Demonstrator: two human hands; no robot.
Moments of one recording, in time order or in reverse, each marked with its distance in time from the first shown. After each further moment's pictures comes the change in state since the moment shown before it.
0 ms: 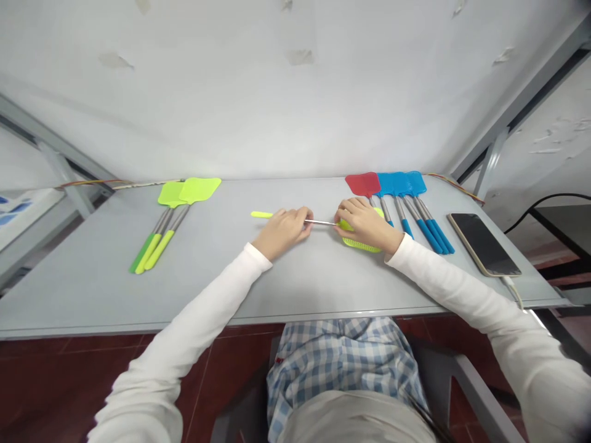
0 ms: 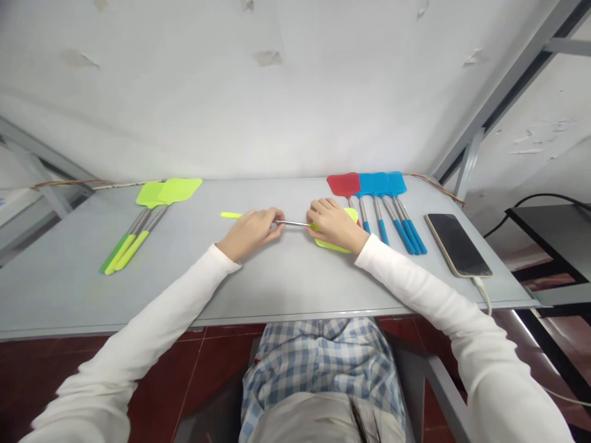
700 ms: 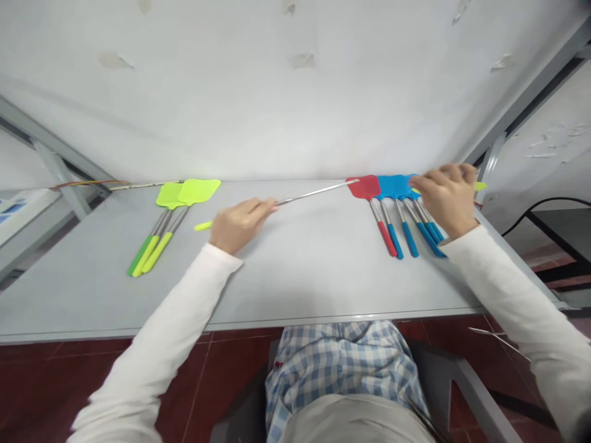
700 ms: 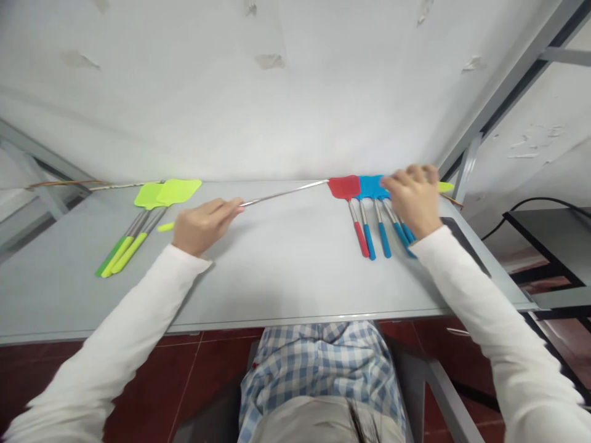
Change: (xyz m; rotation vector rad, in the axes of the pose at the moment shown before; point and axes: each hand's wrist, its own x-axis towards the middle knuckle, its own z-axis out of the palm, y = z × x) left_hand -0.030 -0.044 -0.033 0.075 0.249 -0.238; right_hand -0.067 0.084 -0.060 -0.290 0.161 0.488
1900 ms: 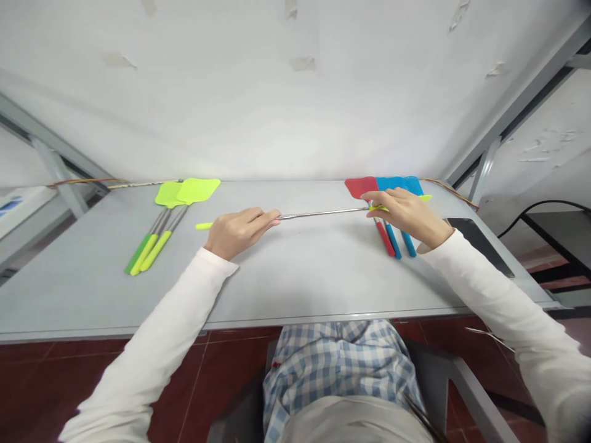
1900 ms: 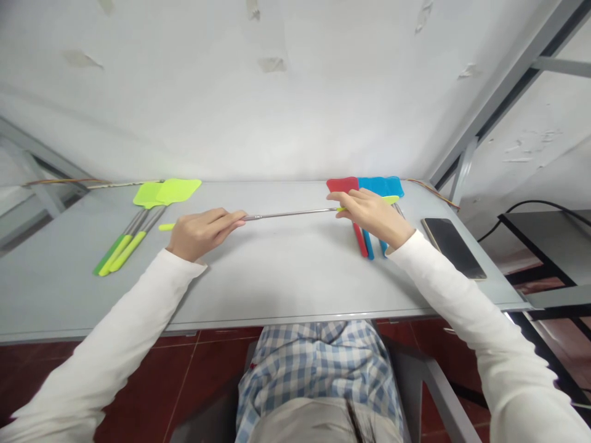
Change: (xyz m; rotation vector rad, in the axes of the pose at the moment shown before) left_hand -0.015 -0.020 0.010 0.172 0.398 0.462; right_hand 0.007 -0.051 -0.004 0.237 -0.011 -0.498
